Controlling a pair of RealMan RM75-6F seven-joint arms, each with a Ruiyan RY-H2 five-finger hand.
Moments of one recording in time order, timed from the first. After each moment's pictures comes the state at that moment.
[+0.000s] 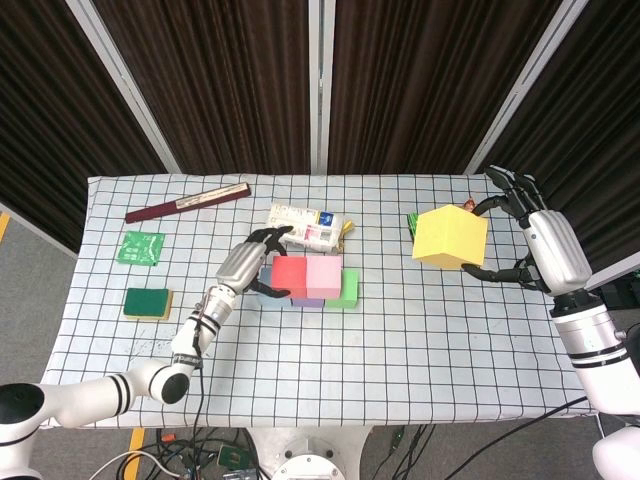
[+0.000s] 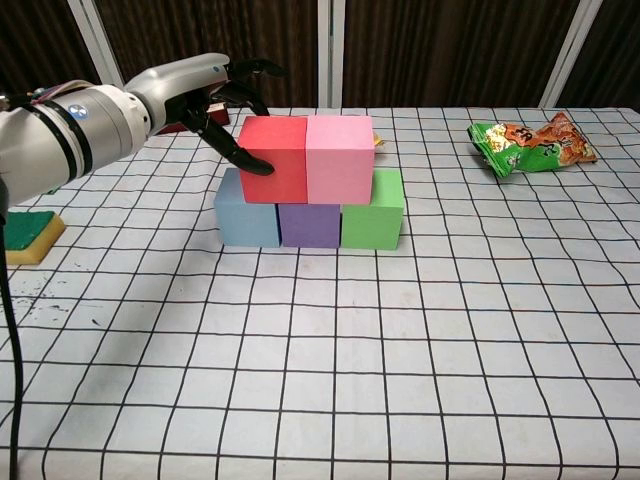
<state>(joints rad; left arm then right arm) -0.83 -1.68 -0.29 -1.33 1.11 0.88 -0.10 0.48 -0.77 0.36 -2.02 -1.27 1.18 0.33</state>
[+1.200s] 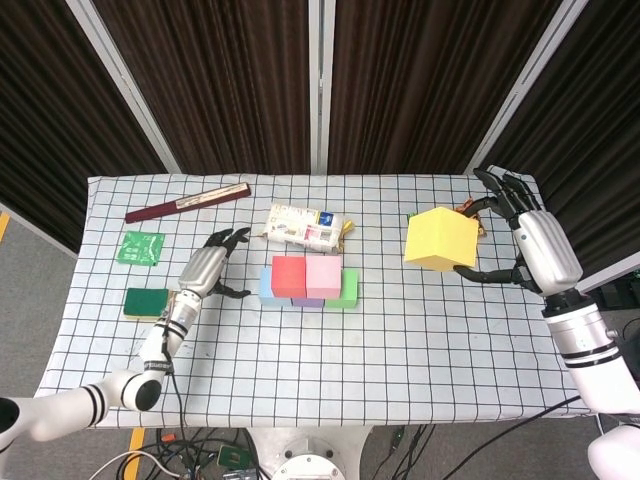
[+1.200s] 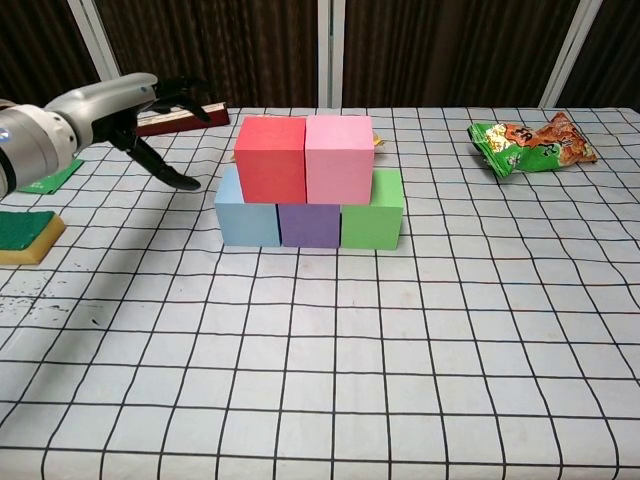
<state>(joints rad) -0.73 -1.62 -0.22 -1.29 1.11 0.93 -0.10 0.50 -0.78 0.37 -2.04 -1.27 1.17 0.31</state>
